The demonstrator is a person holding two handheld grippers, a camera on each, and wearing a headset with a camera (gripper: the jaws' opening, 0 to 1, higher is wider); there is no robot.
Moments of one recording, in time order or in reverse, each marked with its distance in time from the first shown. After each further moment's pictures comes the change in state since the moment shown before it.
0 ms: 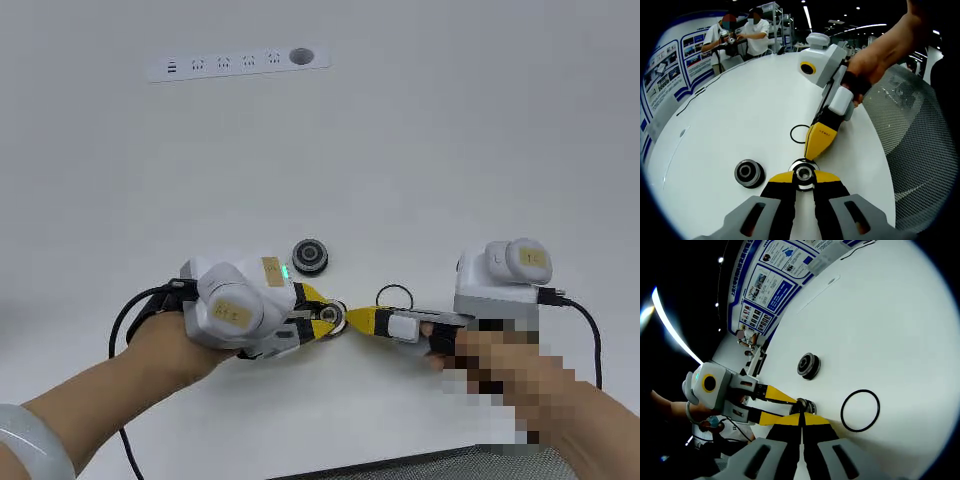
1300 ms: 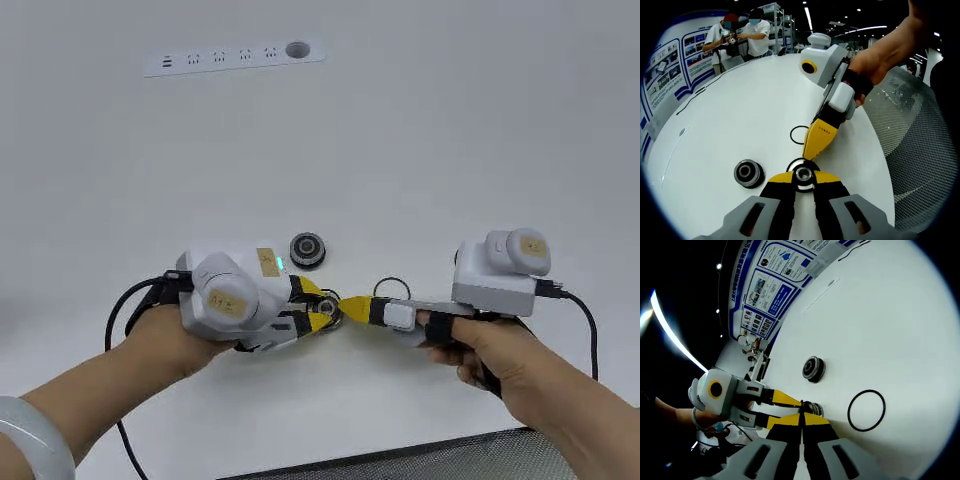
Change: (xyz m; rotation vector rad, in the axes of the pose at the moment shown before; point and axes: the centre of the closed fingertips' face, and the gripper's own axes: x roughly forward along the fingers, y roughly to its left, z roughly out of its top) left arm 0.000 0.000 0.001 -0.014 -0.015 -0.005; right arm -0.001 0.009 0.005 0.043 -0.029 0.028
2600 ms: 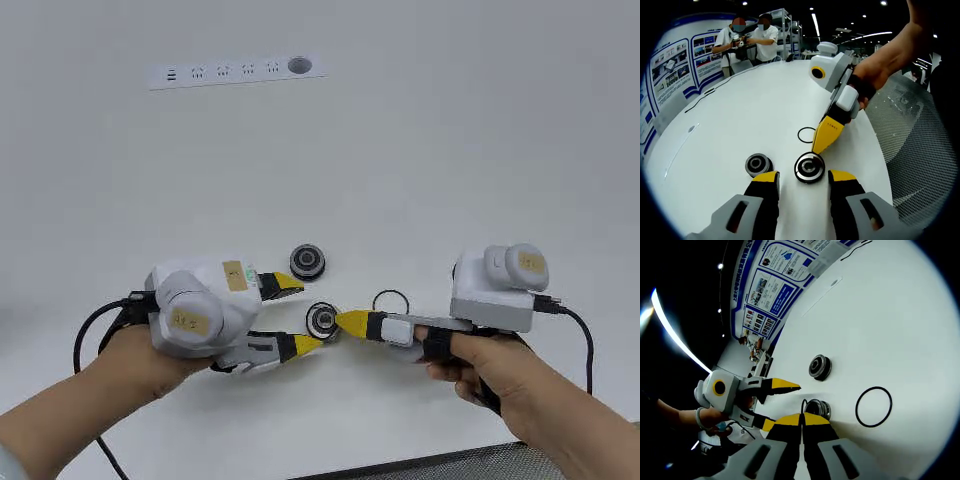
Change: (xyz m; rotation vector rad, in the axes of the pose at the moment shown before) left arm -0.021 0.007 -0.004 -0.031 -0.058 0.058; right arm -0.001 0.011 -0.003 -0.001 0.003 0.020
